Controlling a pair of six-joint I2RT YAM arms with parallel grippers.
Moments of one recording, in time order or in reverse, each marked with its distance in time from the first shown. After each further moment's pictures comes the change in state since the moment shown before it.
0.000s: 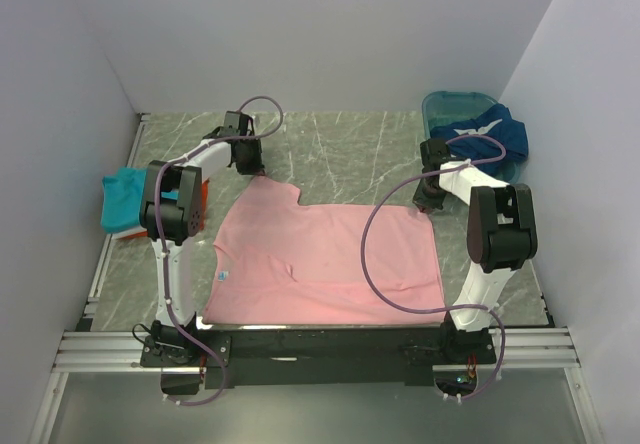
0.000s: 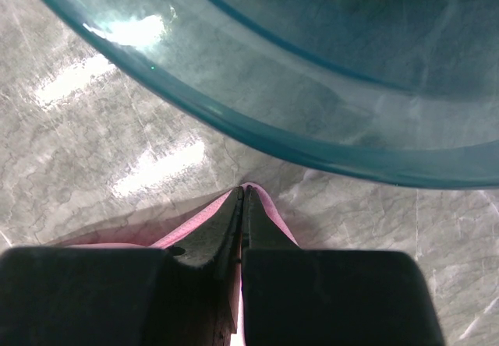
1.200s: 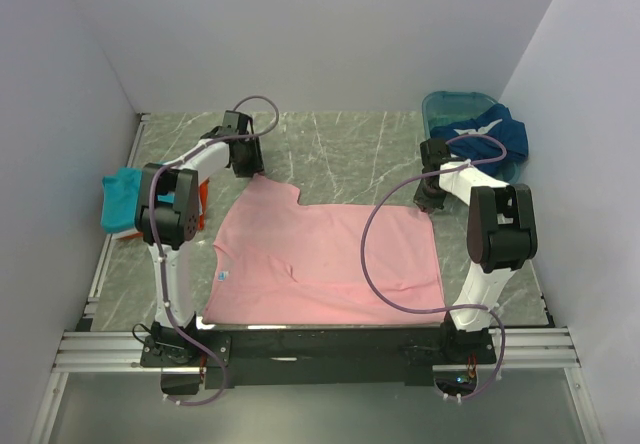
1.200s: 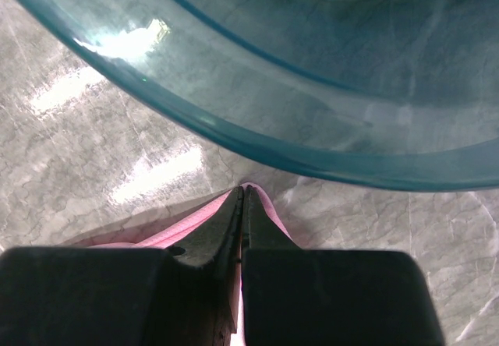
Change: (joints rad) left arm -0.006 -0.065 -0.037 -0.041 -0.081 -0.072; right arm 0.000 0.000 -0.004 0.011 0.023 0.001
